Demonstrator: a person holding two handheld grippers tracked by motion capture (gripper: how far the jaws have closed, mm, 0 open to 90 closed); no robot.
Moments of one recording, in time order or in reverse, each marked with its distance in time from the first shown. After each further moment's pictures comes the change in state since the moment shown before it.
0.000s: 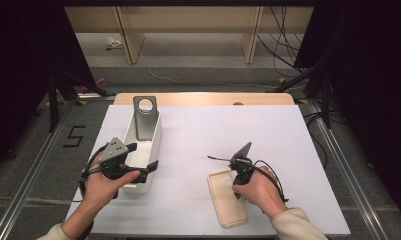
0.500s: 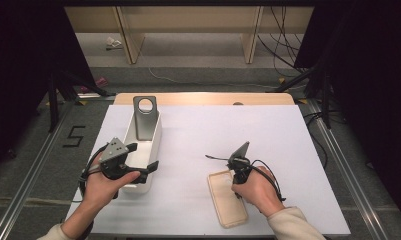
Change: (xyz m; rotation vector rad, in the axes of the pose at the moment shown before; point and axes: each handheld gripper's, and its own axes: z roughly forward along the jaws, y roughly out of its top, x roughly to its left) left arm -0.001 0.000 0.000 -0.003 -0.001 0.002; right arm 0.004 0.004 0.001 0.021 -0.006 0.024
